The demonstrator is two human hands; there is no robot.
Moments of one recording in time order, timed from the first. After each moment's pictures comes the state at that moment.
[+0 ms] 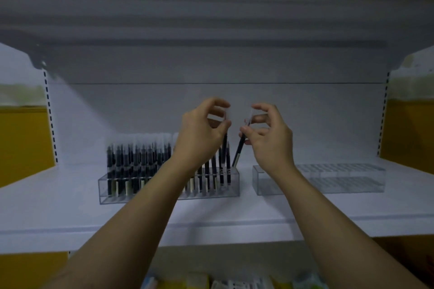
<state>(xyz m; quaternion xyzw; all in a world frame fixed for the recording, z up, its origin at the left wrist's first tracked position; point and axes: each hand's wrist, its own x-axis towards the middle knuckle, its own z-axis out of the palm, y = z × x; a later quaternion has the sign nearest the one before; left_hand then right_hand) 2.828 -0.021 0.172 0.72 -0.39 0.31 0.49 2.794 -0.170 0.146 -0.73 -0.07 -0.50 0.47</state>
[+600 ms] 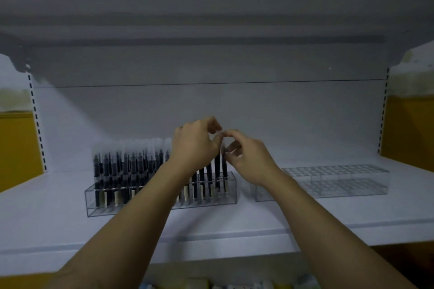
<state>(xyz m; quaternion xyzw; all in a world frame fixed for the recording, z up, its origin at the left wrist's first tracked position) 2.871 -0.038 0.166 0.85 -0.31 0.32 0.29 2.832 -0.182 0.128 -0.89 -0.06 -0.33 0.32</state>
